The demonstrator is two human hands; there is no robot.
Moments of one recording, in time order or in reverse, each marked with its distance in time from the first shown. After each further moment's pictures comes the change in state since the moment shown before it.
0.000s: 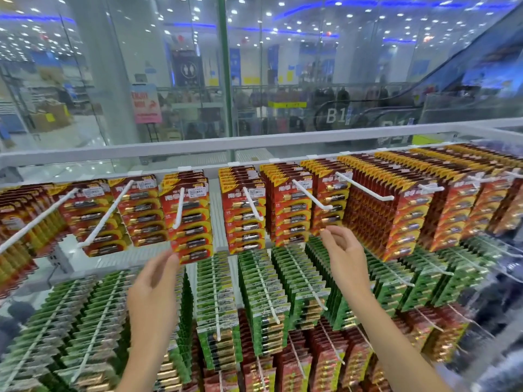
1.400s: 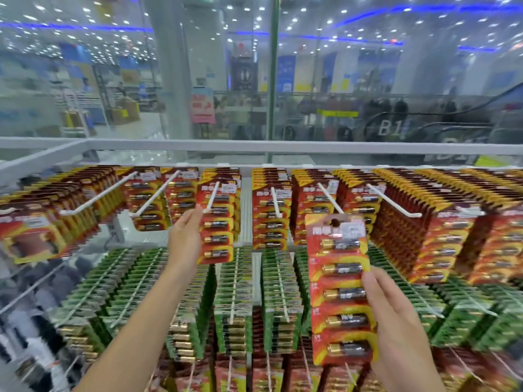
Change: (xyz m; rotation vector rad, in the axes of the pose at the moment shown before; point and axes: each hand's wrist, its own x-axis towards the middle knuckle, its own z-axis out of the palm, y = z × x) left_hand 0.045 0.036 0.024 -0.250 0.051 -0.152; right_hand -0.097 -0.063 -0.055 0.526 -0.323 0.345
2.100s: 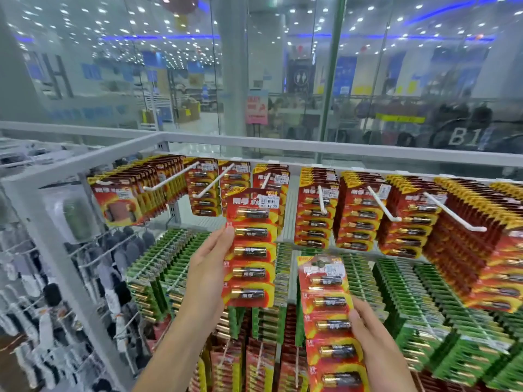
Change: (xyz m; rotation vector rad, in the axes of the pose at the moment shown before) left_hand -0.132 0.022 -0.041 -0.139 -0.074 0.005; right_hand 0.009 0.058 0.009 -0.037 -0.263 0.194
